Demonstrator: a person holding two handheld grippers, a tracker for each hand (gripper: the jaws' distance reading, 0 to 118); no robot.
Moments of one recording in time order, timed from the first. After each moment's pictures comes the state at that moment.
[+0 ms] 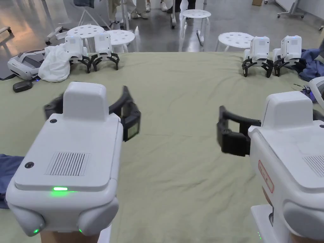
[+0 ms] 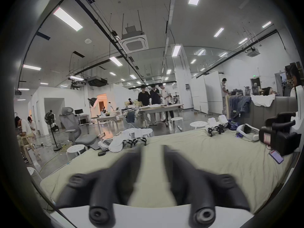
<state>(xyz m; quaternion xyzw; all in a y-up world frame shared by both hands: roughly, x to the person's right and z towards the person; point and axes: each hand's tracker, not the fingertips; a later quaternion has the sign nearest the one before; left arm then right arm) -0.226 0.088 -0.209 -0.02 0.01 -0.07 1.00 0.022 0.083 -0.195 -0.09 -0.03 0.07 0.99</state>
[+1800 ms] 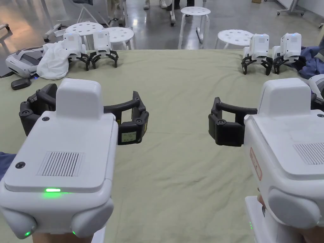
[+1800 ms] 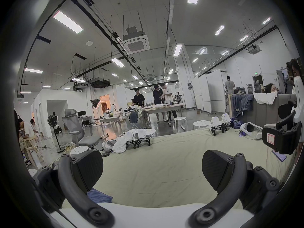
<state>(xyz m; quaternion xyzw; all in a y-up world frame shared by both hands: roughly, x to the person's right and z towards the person) -0.228 0.091 -0.204 -0.02 0.01 -0.09 1.00 0.006 0.094 -0.195 -0.08 -0.06 0.08 0.99</state>
